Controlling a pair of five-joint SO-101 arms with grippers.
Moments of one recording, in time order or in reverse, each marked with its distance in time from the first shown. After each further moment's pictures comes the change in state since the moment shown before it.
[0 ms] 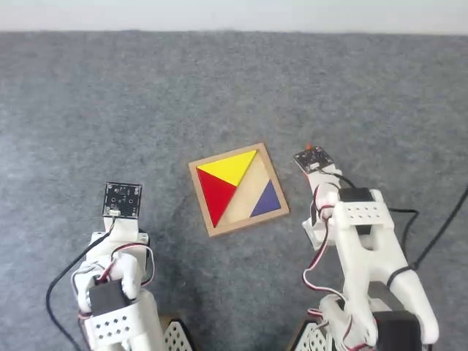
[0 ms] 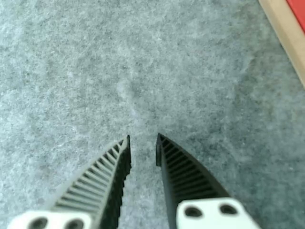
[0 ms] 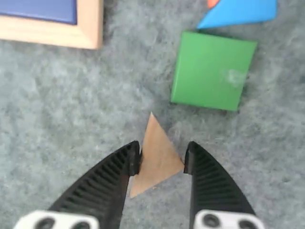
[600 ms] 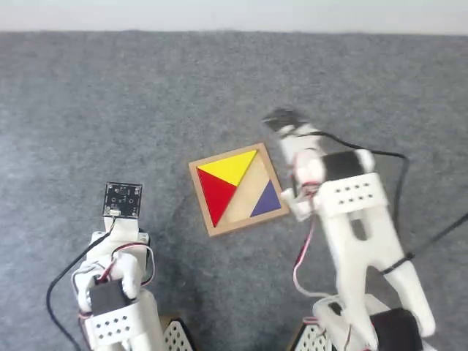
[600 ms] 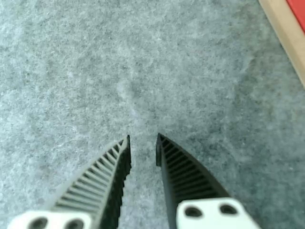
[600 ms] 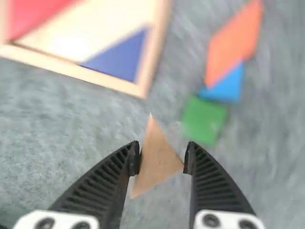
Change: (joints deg) left arm 0.0 0.0 0.0 0.0 0.0; right arm -14.0 0.2 -27.3 18.2 2.1
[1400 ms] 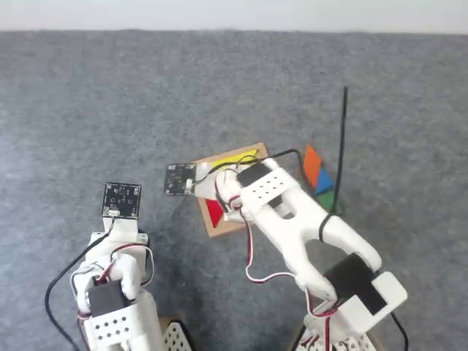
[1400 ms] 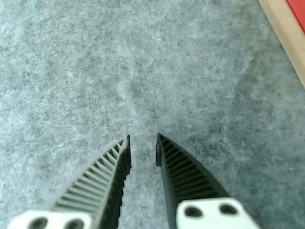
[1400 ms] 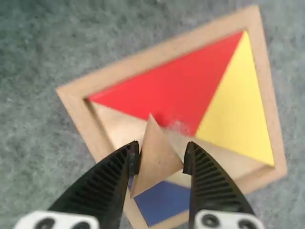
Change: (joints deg) left arm 0.0 0.0 0.0 0.0 0.0; right arm -19.6 25.2 -0.6 -28.5 28.2
